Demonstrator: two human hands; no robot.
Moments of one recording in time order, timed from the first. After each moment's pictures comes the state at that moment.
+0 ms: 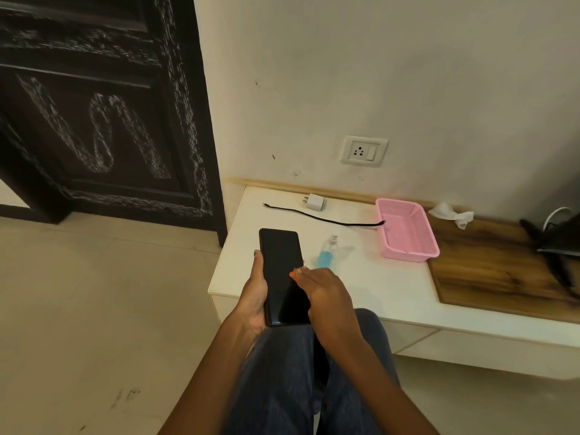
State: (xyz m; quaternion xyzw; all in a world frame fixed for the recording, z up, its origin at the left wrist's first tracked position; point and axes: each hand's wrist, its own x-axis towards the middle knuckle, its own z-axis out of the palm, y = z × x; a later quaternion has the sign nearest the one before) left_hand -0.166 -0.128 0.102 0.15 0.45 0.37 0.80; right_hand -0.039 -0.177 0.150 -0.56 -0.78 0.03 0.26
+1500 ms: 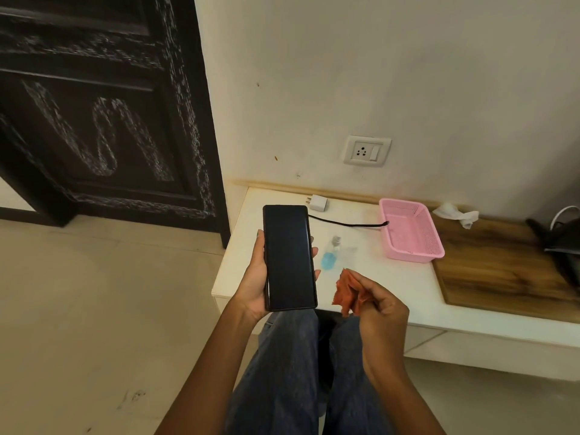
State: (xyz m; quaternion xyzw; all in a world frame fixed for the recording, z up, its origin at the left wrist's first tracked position) left_hand -0.170 -0.110 0.118 0.14 0.24 0.41 0.87; right_hand -0.014 -0.204 0.156 -0.66 -0.36 0.34 0.57
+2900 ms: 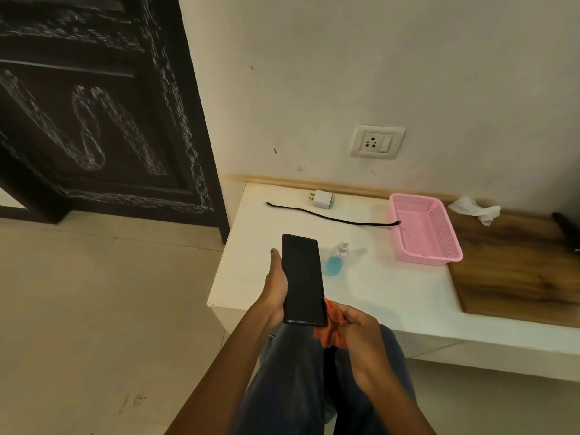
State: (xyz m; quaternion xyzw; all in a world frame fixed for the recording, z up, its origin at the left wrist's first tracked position) left_hand -0.134 -0.062 0.076 0.21 0.57 0.32 0.73; right_hand -0.010 -0.154 0.091 -0.70 -0.23 0.53 0.42
